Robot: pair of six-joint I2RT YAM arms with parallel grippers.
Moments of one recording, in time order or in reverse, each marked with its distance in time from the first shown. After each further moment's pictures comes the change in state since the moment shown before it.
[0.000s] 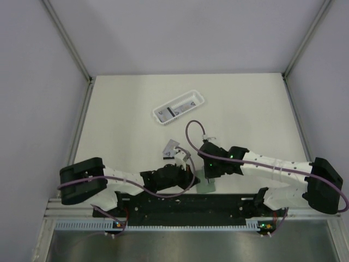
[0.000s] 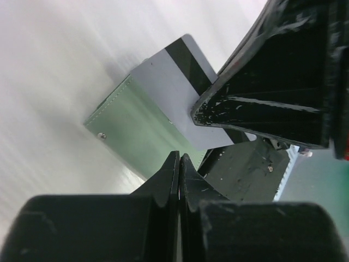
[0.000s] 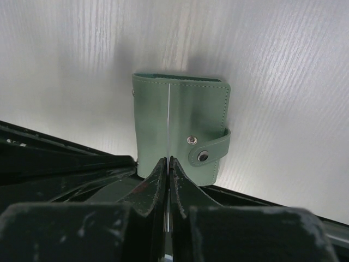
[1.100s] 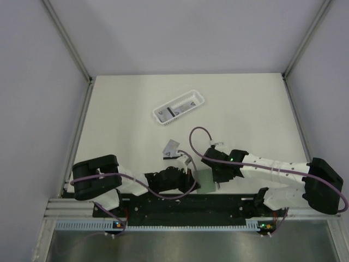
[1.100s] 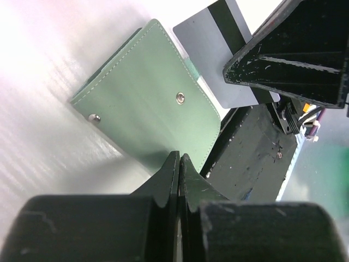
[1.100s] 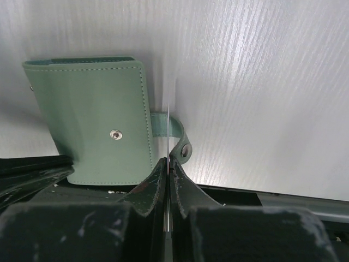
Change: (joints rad) left arm 0.000 0.215 0.002 0.150 0.091 -0.047; right arm -0.009 -0.001 -0.068 -0.109 0.088 0.034
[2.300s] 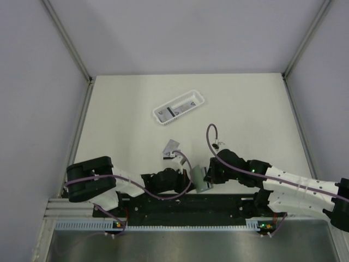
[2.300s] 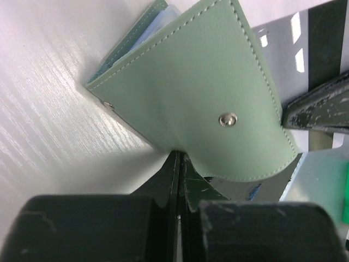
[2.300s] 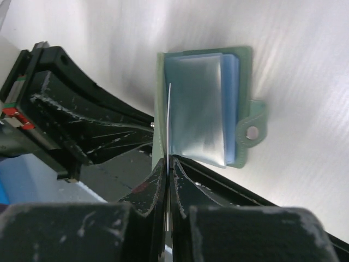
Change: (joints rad) left arm 0.000 -0.073 -0.052 -0.088 -0.050 -0.096; right arm -0.003 -0.332 -0.189 0.321 -0.198 -0.001
